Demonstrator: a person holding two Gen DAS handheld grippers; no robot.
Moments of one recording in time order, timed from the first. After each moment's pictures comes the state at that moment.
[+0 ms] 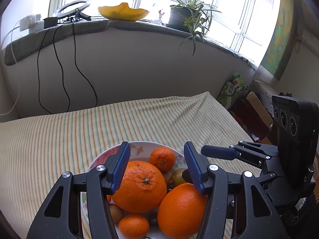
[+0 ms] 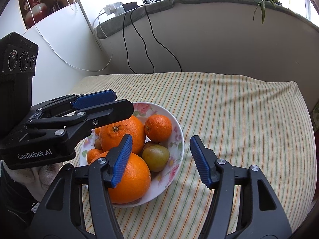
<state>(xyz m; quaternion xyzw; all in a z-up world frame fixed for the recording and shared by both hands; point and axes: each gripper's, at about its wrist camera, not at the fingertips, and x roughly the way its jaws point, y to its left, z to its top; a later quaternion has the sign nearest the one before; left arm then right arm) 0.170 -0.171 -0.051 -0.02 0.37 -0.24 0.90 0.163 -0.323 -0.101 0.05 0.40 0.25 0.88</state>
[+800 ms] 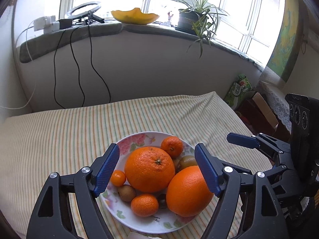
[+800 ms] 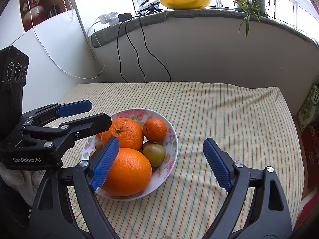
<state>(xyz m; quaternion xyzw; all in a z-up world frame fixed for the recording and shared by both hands) 0.142 -0.155 -0.040 -0.02 0.37 -0.20 0.91 0.136 -0.325 -0.079 0.04 0.37 0.20 0.91</state>
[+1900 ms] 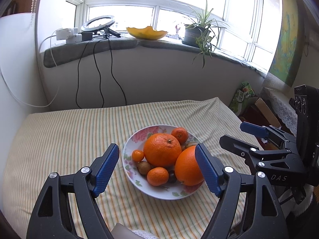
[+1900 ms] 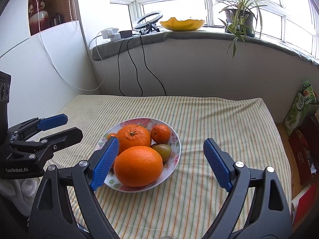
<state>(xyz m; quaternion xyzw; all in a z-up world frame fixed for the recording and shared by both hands) 0.081 -0.124 -0.021 -0.02 0.33 -0.16 0.93 0.086 -0.319 -0.049 0.03 0.32 0.16 0.93</state>
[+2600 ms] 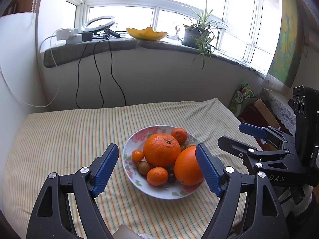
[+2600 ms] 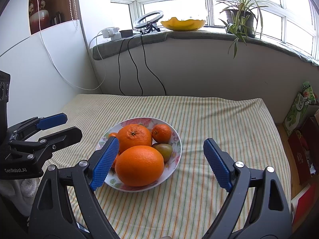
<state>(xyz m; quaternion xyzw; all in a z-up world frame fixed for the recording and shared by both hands) 0.079 -0.122 -0.019 -0.02 0.33 -0.16 0.93 0.087 -0.318 -0.048 0.02 0.32 0.16 0.93</state>
